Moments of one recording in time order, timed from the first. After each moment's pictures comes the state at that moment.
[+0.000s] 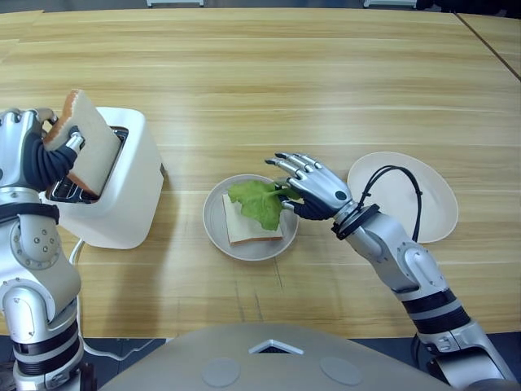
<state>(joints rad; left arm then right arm) 0.10 0.39 0.26 -0.76 1.11 0.34 -0.42 0.00 -0.63 0.29 -0.18 -0.85 -0.32 0.06</state>
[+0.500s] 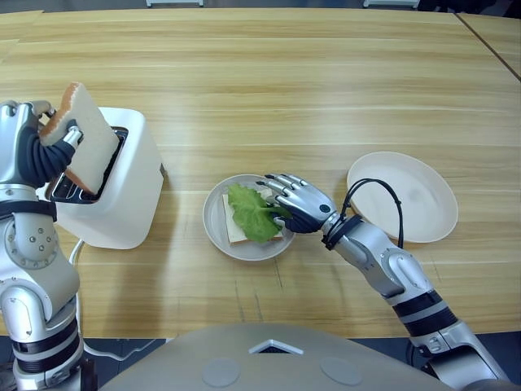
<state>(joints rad) 0.08 0.39 0.28 -0.77 1.08 0.34 -0.42 0.01 -0.62 0.36 -0.11 -0.90 -0.34 0.08</state>
